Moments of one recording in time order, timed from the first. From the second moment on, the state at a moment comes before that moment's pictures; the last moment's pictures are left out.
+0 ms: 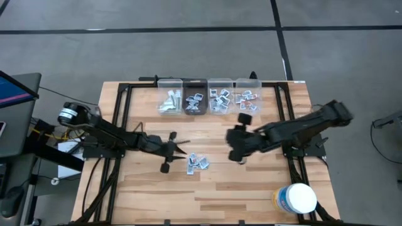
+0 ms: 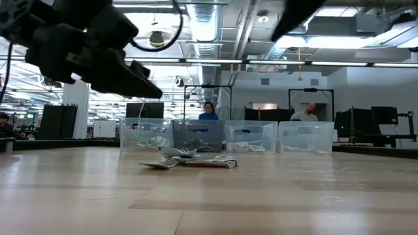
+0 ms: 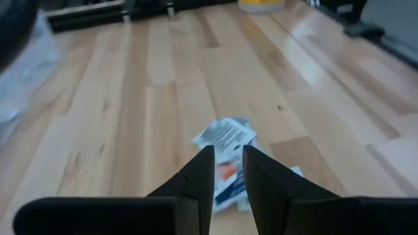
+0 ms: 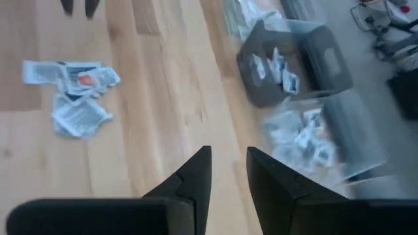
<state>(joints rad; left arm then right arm) -0.25 1.26 0.36 0.65 -0.07 0.12 0.33 1.48 1.30 -0.90 0.63 0.27</state>
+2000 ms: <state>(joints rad) -0.34 1.58 0.50 0.61 -0.18 0.32 0.44 1.19 0.86 -0.54 0.63 0.47</state>
